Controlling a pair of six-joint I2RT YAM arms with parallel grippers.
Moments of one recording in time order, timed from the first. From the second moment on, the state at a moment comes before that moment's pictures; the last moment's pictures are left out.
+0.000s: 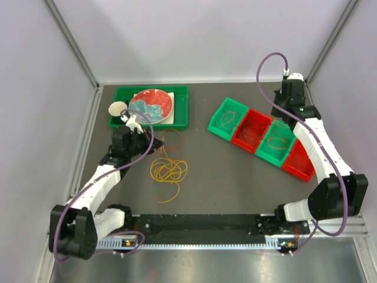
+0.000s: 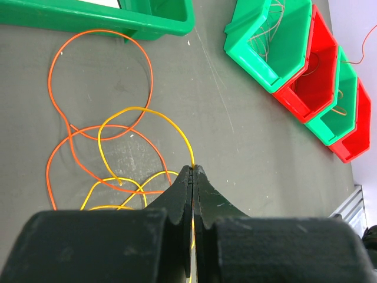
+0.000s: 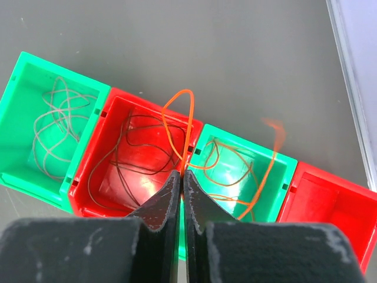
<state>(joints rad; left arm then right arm) -0.17 1.07 0.58 0.03 0.43 -0.58 0.12 1.38 1.28 -0.54 0.25 0.19</state>
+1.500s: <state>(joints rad) -0.17 1.07 0.59 0.03 0.43 -0.58 -0.08 1.24 0.86 -0.37 0.27 0.36</state>
